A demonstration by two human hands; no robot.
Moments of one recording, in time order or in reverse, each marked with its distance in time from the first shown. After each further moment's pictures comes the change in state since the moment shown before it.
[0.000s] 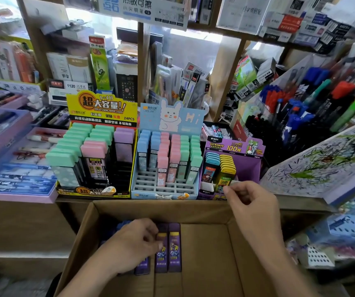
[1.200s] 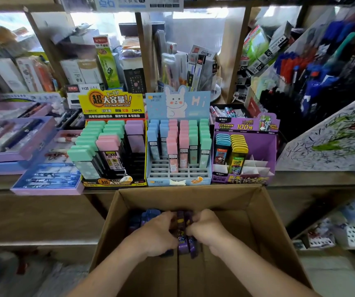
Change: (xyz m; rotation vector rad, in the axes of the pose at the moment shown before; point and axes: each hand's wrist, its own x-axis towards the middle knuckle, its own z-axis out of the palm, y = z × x) left_hand 0.009 -0.006 0.026 0.045 -0.091 -0.108; right_hand -0.062 0.019 0.116 -0.019 -0.736 0.712
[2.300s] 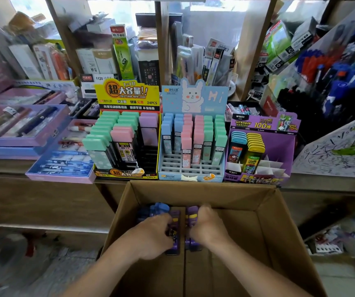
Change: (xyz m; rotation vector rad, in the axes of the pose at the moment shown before) left_hand -0.036 -0.007 -0.016 0.192 0.047 0.005; right_hand 0.012 -0.001 0.025 -0.407 0.138 -0.130
